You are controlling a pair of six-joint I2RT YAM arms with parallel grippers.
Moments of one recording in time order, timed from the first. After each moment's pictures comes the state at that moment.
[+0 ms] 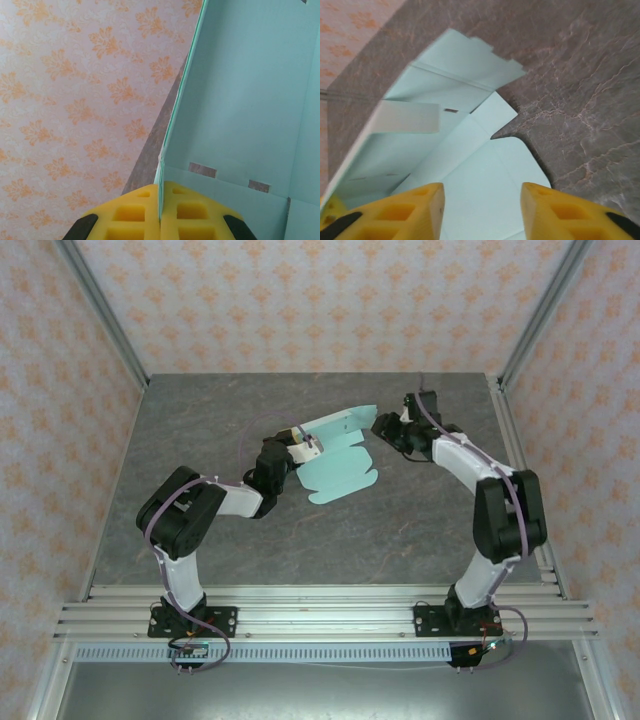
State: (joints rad) left arm -0.49 1.86 0.81 0.84 -0.37 1.01; right arm 0.23 1.77 1.22 -0.24 -0.30 0.72
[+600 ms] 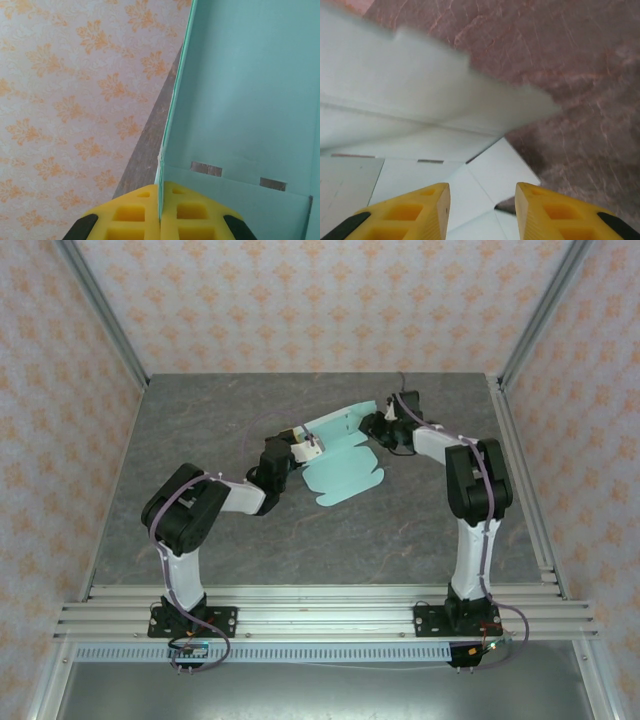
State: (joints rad) left arm -0.49 1.91 0.85 0.81 -0.38 0.99; right arm 0.23 2.09 1.41 -0.10 -0.39 0.69
